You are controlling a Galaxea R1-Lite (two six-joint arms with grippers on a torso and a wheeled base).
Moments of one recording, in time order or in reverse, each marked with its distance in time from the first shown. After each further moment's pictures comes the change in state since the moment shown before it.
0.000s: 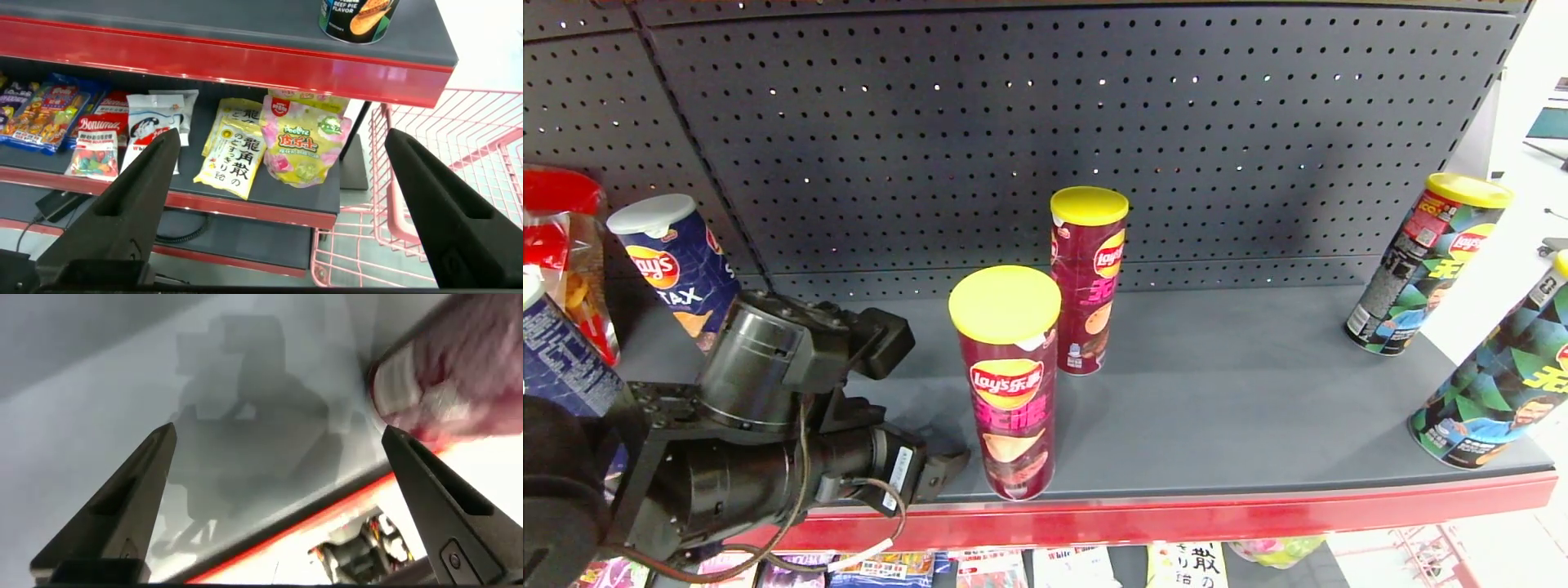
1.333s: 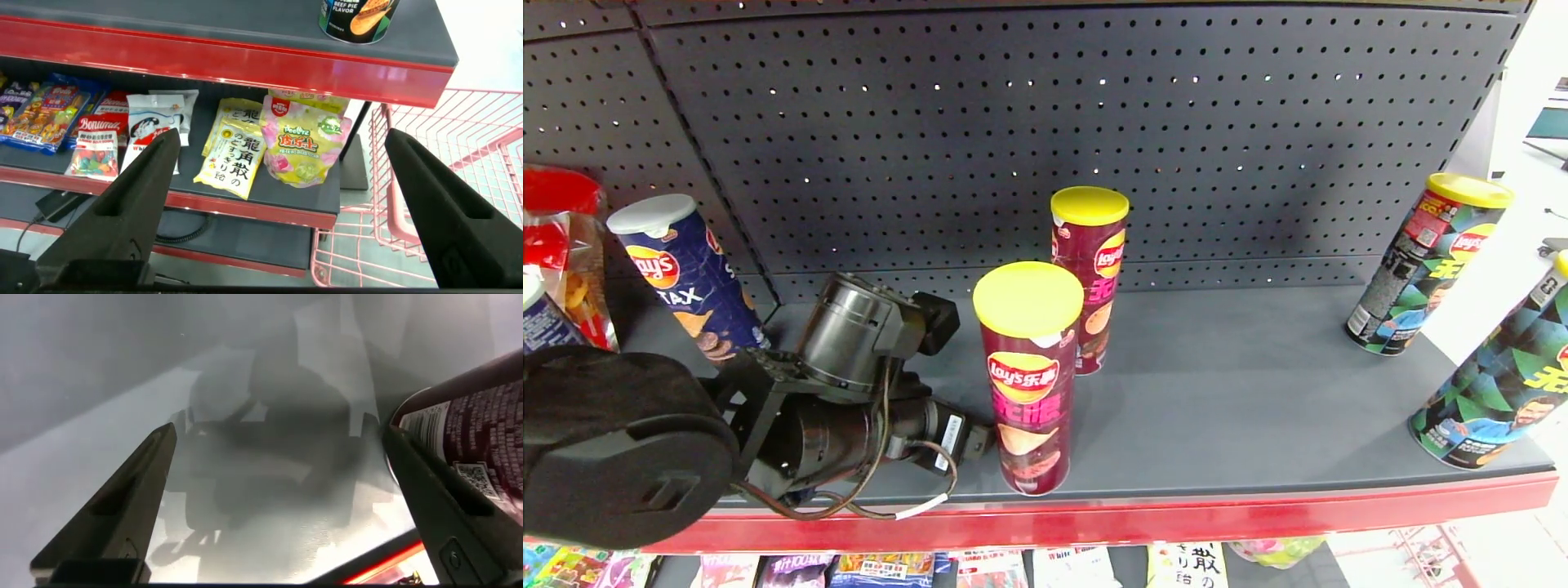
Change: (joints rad) left arm -0.013 0.151 -0.125 -0.015 0.033 -0.006; right arm 0.000 0.000 0.000 0.000 0.000 0.000
